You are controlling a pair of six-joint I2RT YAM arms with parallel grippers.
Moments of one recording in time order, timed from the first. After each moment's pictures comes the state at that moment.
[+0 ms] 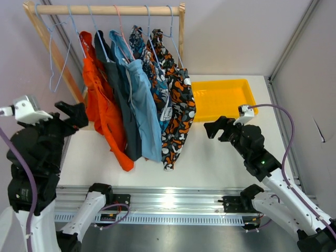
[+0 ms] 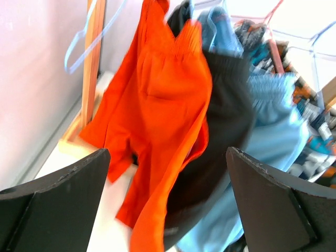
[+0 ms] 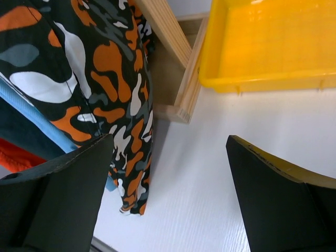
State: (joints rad) left arm -0.12 0.66 1.49 -0.87 -0.29 -0.33; right arm 0.53 0.72 0.65 -0.11 0.10 0.52
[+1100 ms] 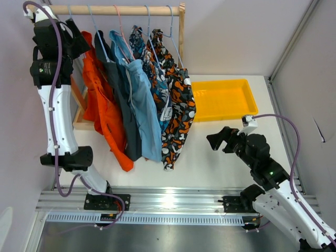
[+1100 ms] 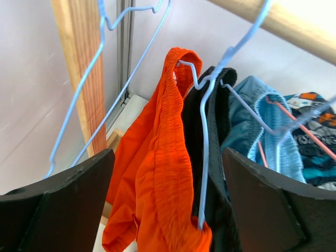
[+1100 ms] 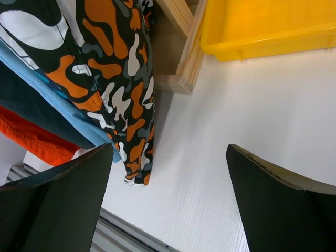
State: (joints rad) left arm 0.05 1.70 2.44 -0.96 -0.30 -0.29; right arm 0.55 0.56 0.62 -0.34 0.04 0.57
